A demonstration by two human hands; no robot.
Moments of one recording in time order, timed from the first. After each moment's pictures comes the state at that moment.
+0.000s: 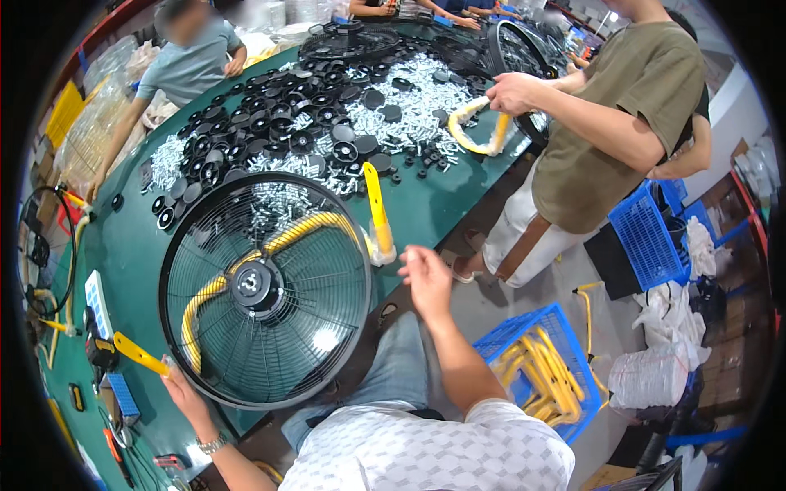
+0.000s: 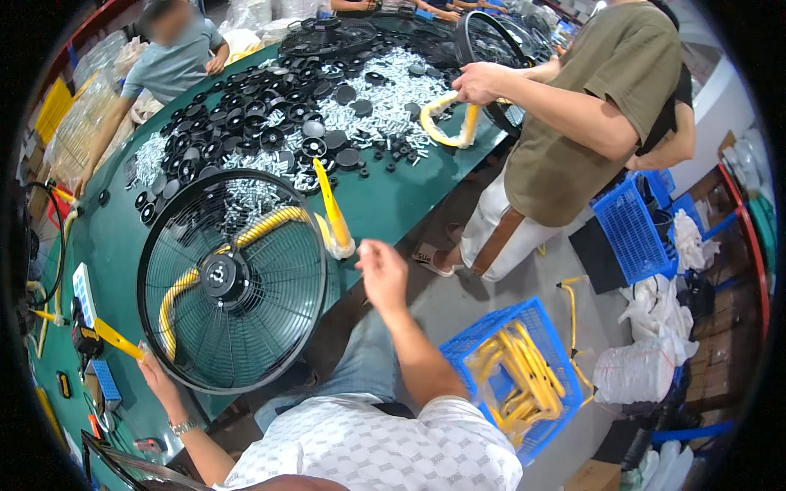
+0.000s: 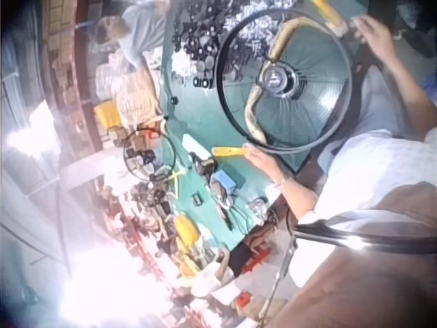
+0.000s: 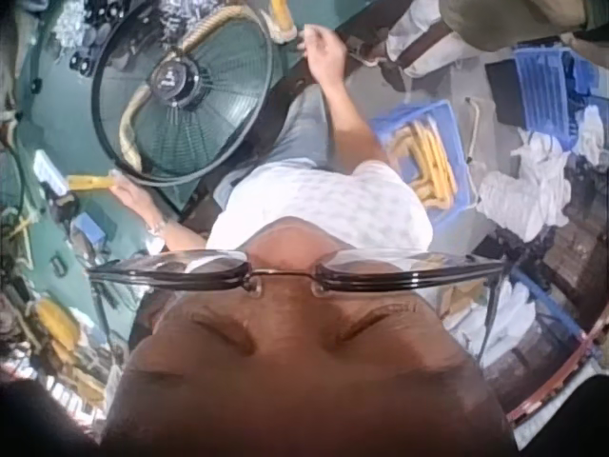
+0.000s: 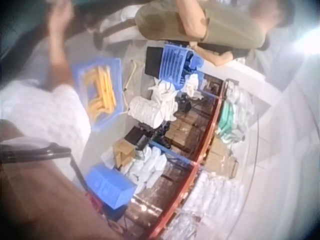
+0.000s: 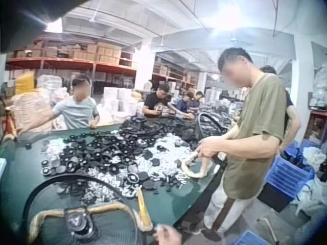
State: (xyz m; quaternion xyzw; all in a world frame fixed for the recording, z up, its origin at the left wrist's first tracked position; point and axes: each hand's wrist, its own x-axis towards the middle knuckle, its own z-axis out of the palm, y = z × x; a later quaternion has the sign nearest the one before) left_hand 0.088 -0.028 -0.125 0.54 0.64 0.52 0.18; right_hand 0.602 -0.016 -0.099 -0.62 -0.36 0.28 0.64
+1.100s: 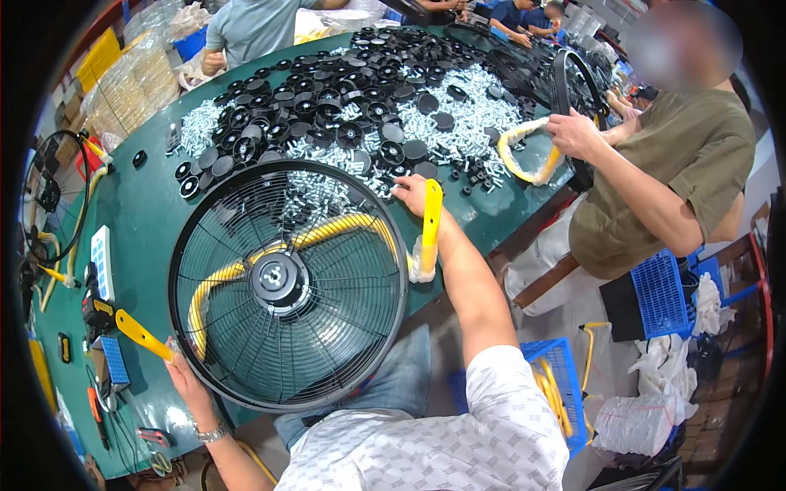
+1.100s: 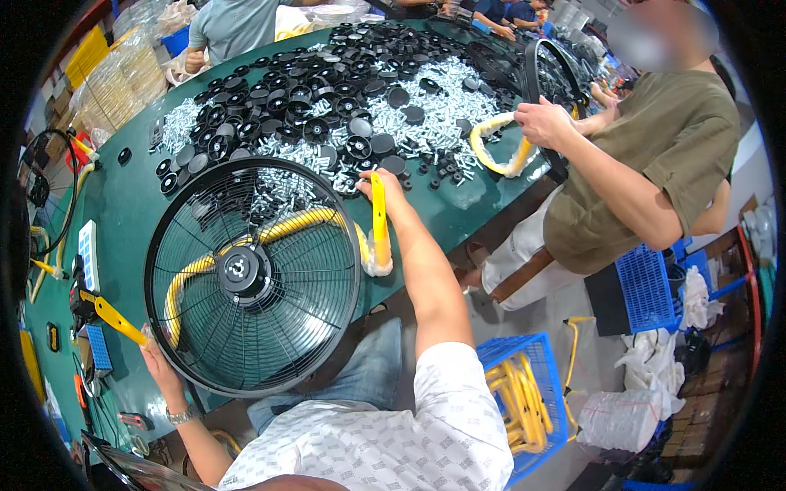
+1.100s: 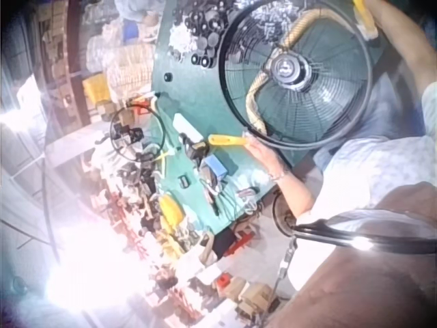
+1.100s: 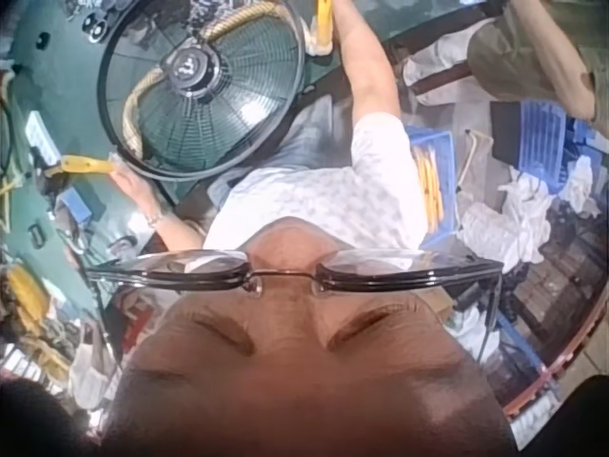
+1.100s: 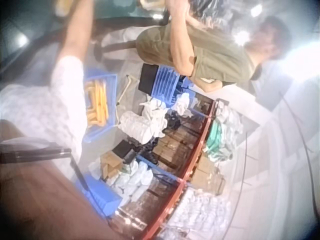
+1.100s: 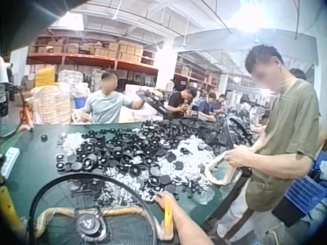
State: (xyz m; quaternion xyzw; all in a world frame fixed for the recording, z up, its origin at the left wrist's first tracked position) left_hand 0.094 -0.033 -0.131 0.45 0.60 0.59 0.28; right_hand 0.665 0.241 -0.164 -0.64 -0.67 0.13 0.34
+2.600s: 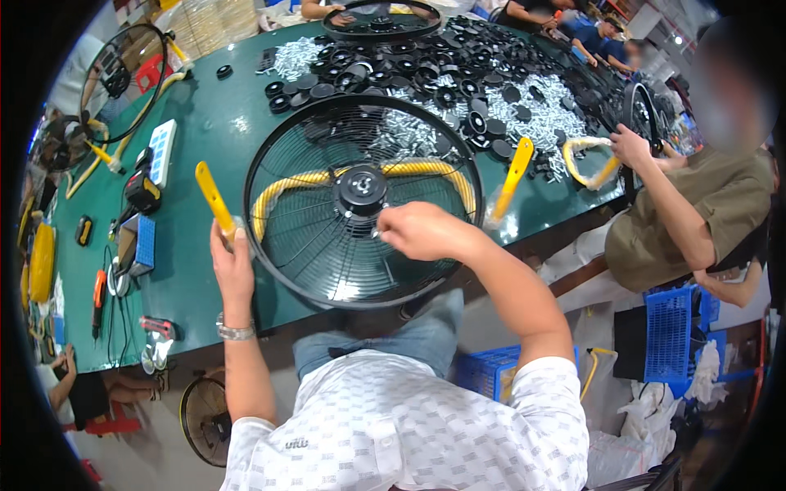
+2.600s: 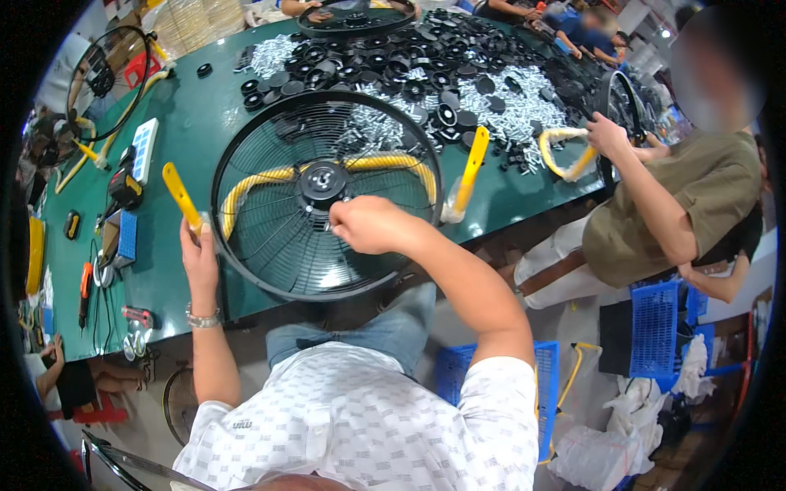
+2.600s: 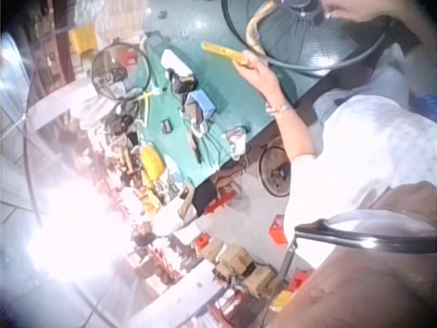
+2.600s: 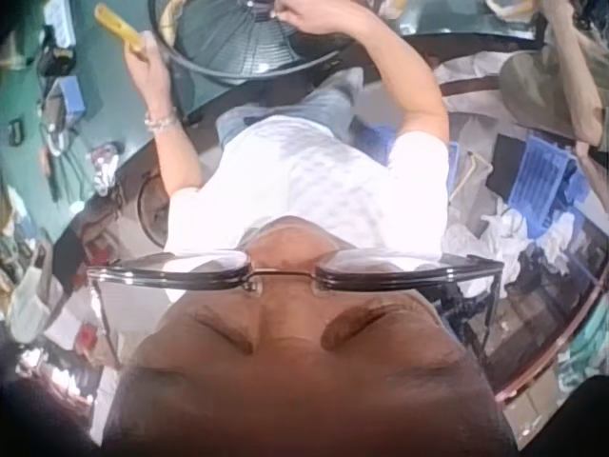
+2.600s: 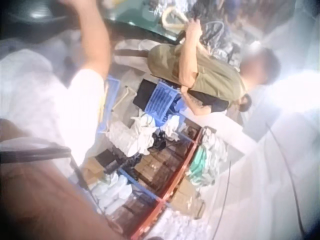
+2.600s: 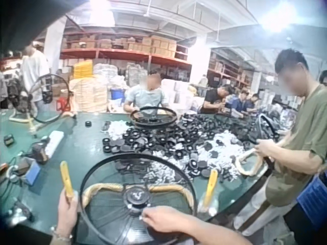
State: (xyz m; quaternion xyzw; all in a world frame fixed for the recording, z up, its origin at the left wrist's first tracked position) left_hand 0.122 -0.044 -0.077 0.49 0.67 0.55 0.10; right_hand 0.453 0.037 -0.002 -0.36 -0.89 0.26 0.05
